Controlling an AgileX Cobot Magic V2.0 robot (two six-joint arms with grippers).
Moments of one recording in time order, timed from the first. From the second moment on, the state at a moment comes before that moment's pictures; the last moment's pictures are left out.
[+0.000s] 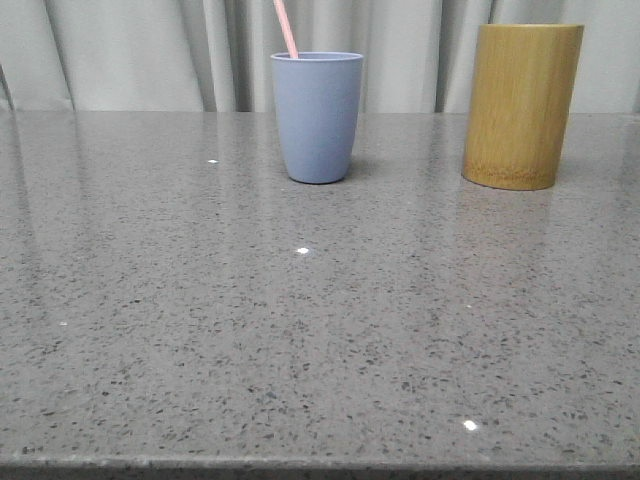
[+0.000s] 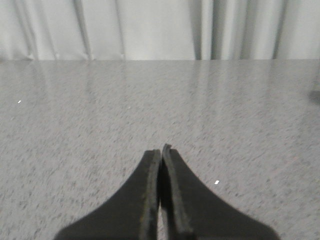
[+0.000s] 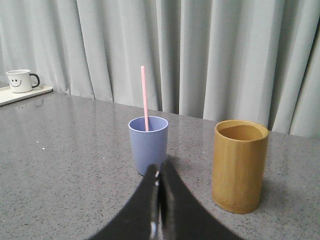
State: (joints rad) left arm -0.02 0.01 -0.01 -0.06 0.14 -0.01; right arm 0.48 0.19 -0.43 0.11 0.26 -0.01
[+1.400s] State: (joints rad) left arm 0.02 0.00 0.00 -0.06 0.17 -0.01; right arm 0.48 0.19 -0.43 0.10 0.26 -0.01
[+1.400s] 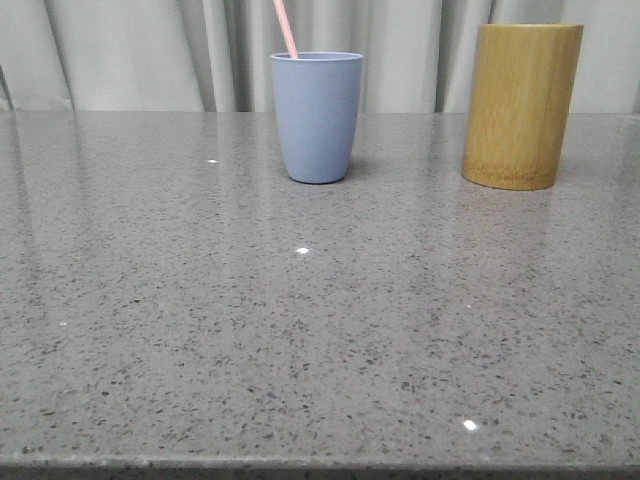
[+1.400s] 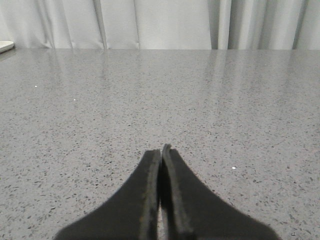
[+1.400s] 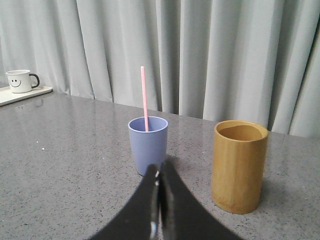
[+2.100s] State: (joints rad) left arm 0.02 0.00 0.00 -0.06 0.17 -0.01; right arm 0.15 0.09 -0.12 0.10 -0.02 -0.01
